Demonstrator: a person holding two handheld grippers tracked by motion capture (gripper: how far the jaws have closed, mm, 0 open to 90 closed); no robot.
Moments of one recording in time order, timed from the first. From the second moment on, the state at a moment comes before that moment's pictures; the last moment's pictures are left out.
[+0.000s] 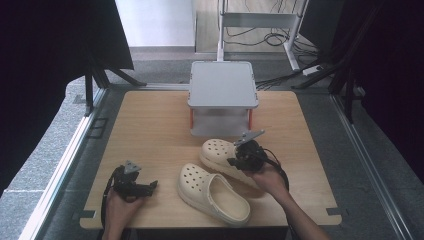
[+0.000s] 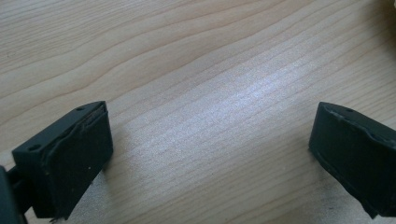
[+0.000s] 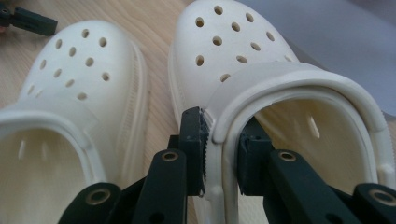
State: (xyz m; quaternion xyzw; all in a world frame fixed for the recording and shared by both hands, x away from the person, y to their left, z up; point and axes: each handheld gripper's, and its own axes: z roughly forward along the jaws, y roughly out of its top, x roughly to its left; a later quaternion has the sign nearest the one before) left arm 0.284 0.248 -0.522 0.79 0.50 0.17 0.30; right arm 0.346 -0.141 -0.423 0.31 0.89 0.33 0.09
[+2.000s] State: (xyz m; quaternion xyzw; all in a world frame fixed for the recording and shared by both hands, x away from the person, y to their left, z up) left arm 0.283 0.248 -0.522 0.79 0.50 0.17 0.30; right arm 0.320 -0.130 -0.448 0.21 0.92 0.33 0.02
